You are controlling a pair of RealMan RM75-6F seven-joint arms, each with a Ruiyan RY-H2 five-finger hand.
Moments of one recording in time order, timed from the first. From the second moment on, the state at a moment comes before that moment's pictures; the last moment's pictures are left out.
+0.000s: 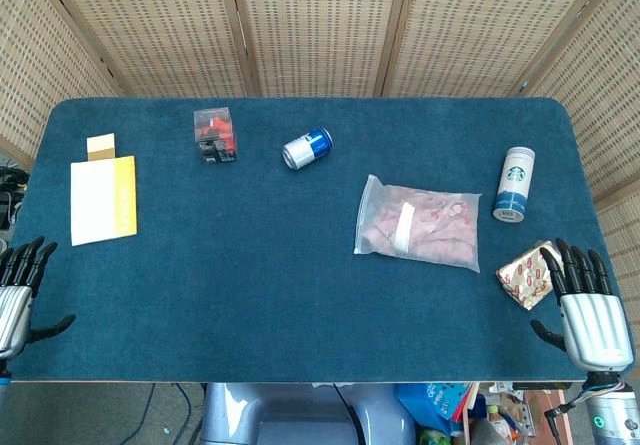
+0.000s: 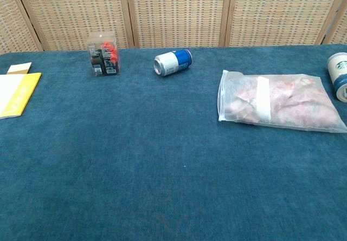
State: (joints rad) left arm -0.08 -1.12 -0.03 -1.66 1.46 1.47 0.10; right arm 0.06 -1.09 0.08 -1.78 -1.53 1.54 -0.31
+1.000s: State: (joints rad) left arm -0.09 -1.11 -0.06 -1.65 1.40 1.46 0.09; right arm 0.56 -1.22 0.30 -1.69 -1.09 0.94 -0.41
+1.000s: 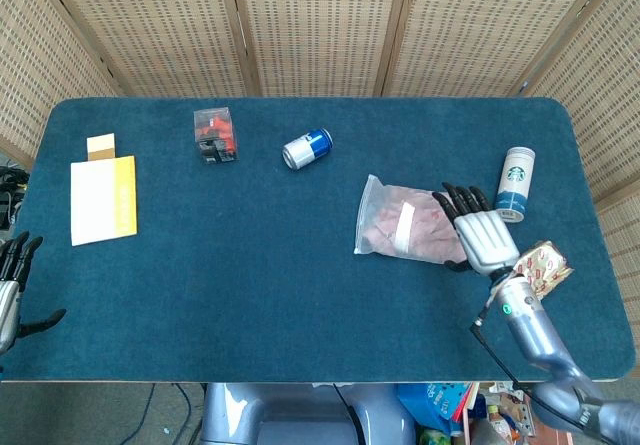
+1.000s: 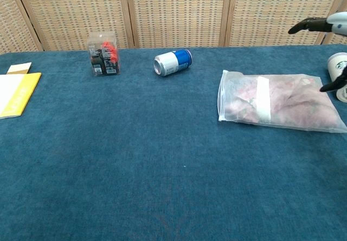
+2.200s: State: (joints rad) left arm -0.11 -1.12 -0.08 -1.63 1.35 1.40 0.09; right arm 0.92 -1.64 0.16 -1.15 -0.41 0.88 -0.77
